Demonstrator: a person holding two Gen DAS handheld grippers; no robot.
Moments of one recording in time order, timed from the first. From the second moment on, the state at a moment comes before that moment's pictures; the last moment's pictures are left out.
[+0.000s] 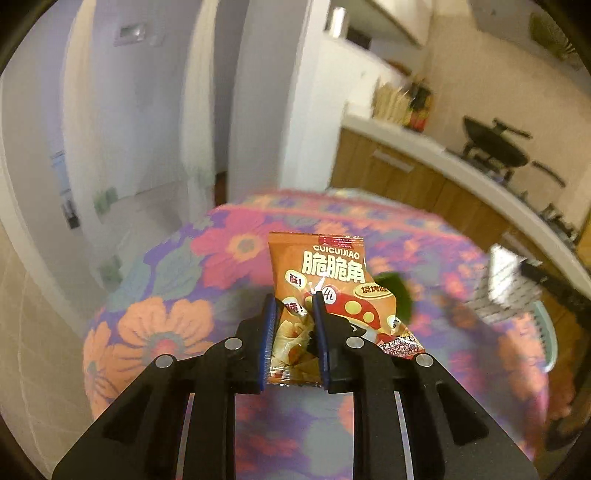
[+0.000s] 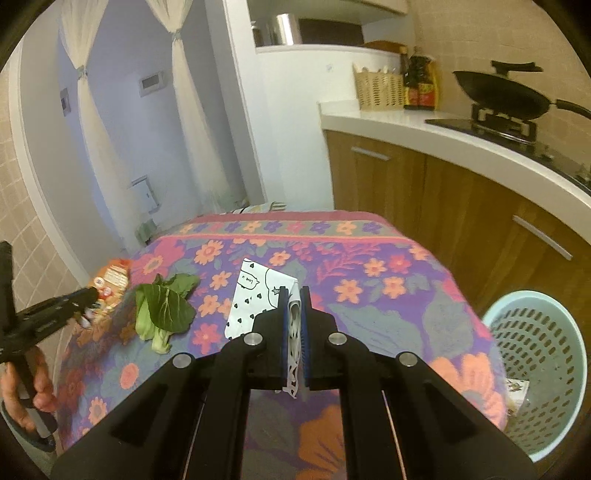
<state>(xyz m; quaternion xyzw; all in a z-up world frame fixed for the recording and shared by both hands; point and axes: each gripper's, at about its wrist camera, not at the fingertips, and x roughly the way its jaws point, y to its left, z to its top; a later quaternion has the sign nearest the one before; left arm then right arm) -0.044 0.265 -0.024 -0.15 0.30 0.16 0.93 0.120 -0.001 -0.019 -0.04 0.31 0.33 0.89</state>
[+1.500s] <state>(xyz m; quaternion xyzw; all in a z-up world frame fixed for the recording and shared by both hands) 0.214 -0.101 -0.058 -0.01 0.38 -0.17 0.91 0.200 -0.314 -0.086 0.13 0.39 0.05 0.91</state>
